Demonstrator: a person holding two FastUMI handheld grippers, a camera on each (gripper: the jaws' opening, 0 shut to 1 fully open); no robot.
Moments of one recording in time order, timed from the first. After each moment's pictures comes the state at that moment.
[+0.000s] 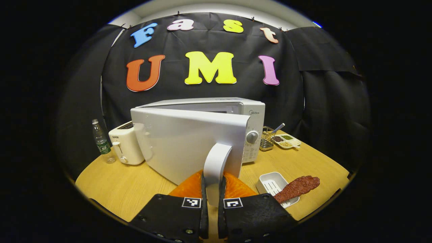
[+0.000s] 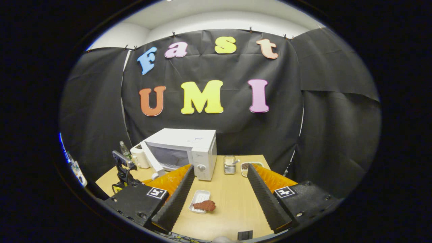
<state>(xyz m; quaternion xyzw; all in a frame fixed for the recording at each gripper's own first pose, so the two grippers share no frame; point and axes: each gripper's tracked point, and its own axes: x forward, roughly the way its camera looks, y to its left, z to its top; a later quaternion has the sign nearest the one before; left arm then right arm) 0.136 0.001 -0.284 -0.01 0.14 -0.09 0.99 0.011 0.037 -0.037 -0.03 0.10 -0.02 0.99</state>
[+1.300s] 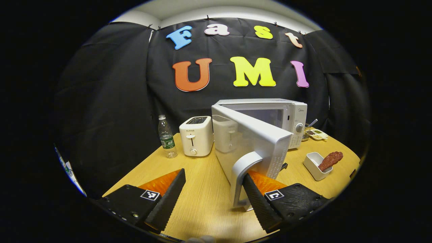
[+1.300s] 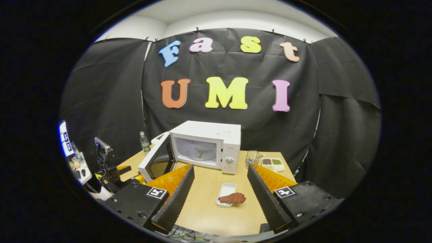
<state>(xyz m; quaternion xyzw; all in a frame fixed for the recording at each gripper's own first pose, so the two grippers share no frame) 0.055 0.204 -0.283 -0.01 0.14 0.01 0.99 -0.020 0.159 -0.068 -0.05 0.13 0.02 0.99</state>
